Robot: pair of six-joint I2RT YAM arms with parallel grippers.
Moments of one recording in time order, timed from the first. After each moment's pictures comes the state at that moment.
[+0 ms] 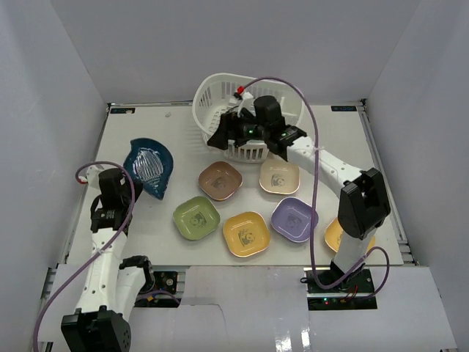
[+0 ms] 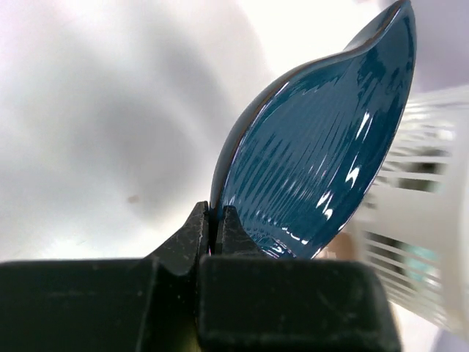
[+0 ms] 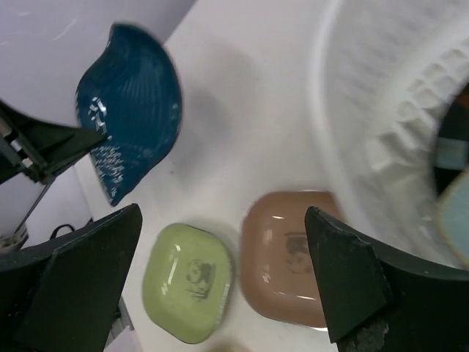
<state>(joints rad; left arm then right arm) 0.11 0.77 0.59 -0.43 -0.18 -0.91 0.58 1.80 1.54 -0.12 -0.51 0.38</state>
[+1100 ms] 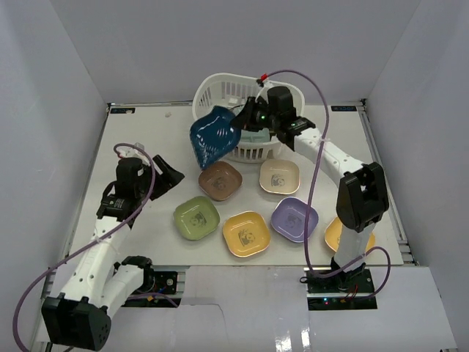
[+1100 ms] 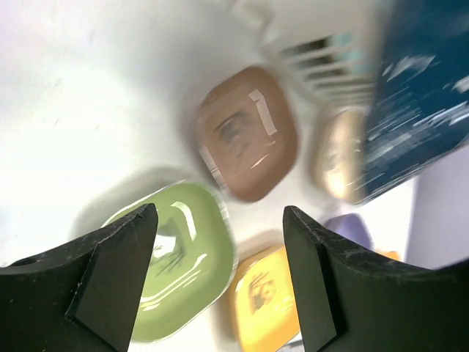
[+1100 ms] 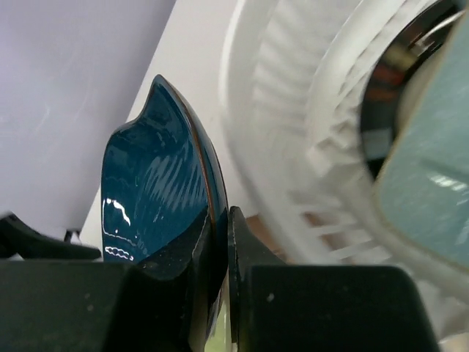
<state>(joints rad) -0.16 0.83 0.74 -0.41 0.16 -0.72 0.57 1.83 1.55 -0.09 -0.37 0.57</state>
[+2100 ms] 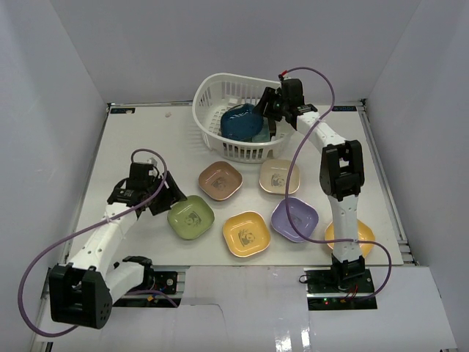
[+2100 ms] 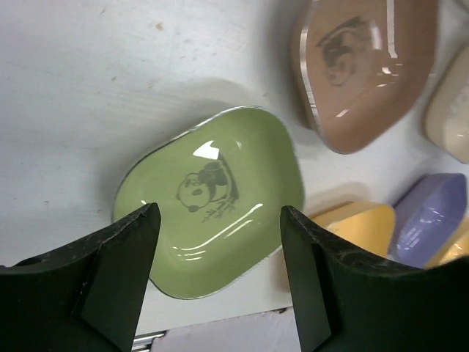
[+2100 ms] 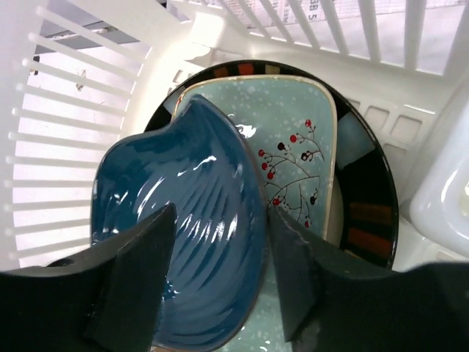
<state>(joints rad) -0.16 1.05 0.69 -0.60 0.17 -0.62 0.32 2.28 1.98 -0.21 -0.27 0.52</state>
